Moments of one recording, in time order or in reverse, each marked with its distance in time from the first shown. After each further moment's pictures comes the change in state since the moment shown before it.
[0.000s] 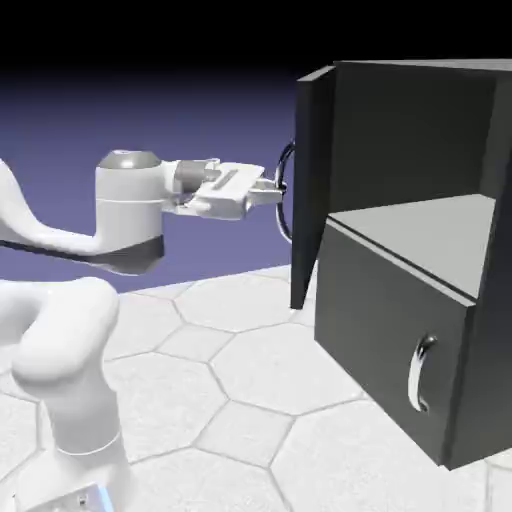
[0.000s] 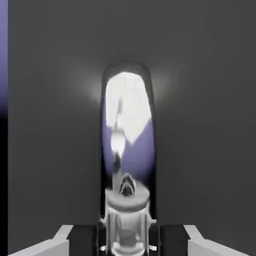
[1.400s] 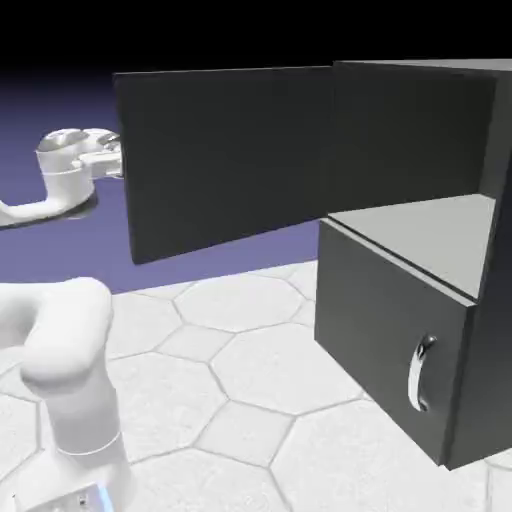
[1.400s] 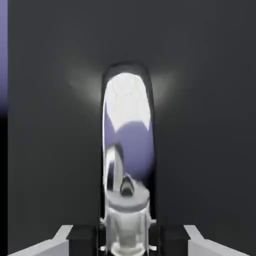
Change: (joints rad) arm -0.020 0.073 1.011 0.791 1.006 -1.579 -0.227
